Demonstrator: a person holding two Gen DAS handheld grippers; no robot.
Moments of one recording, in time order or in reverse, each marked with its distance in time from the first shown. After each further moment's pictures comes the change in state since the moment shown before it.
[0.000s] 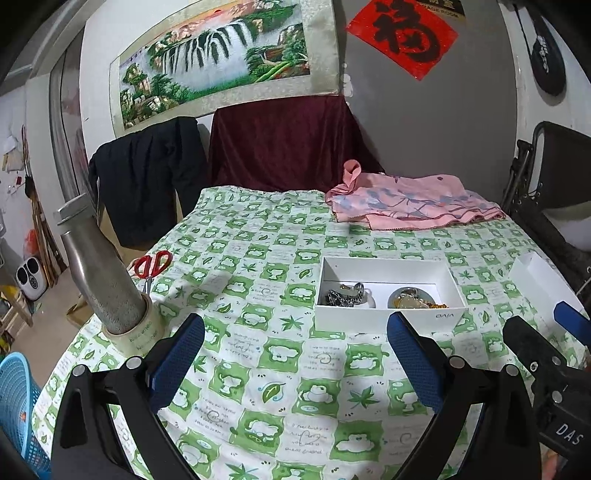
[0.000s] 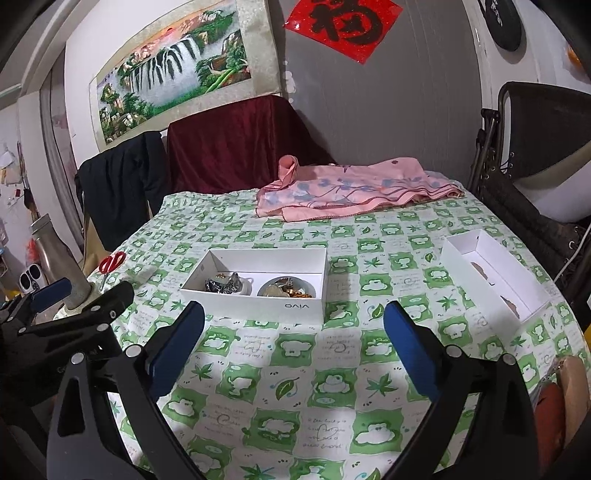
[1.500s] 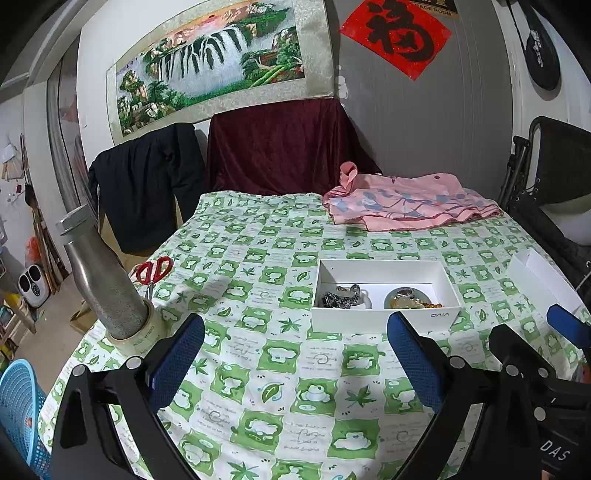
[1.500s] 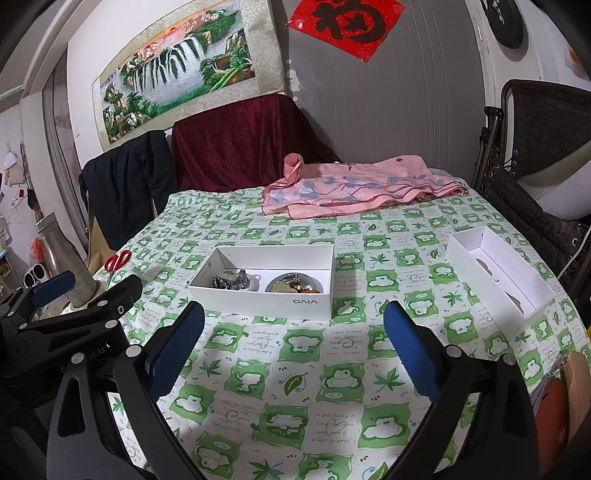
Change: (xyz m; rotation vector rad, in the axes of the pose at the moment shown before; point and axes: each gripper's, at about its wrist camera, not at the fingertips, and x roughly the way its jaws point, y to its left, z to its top) left arm -0.008 -0.004 0.001 0.018 -0.014 0.002; right arm -0.004 0.004 0.000 -0.003 0.002 0.017
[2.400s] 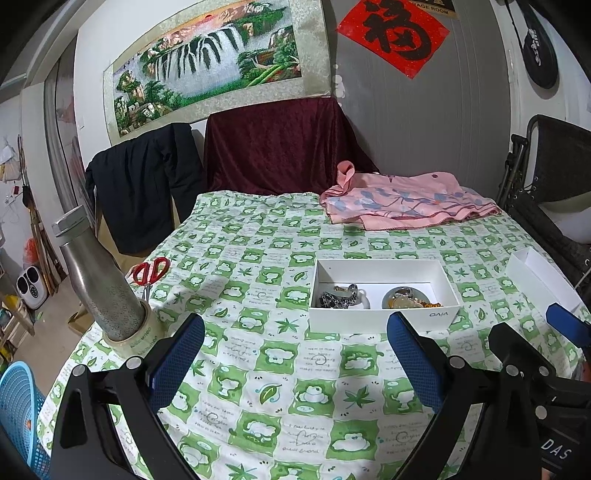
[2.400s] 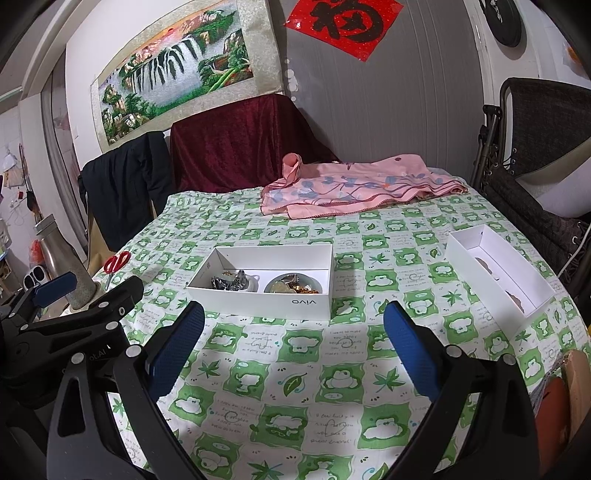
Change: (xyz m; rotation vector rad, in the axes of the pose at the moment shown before) left arm 0.002 0.002 0.000 0.006 0.007 -0.011; right arm 0.001 -0.001 0.000 0.002 0.000 -0.001
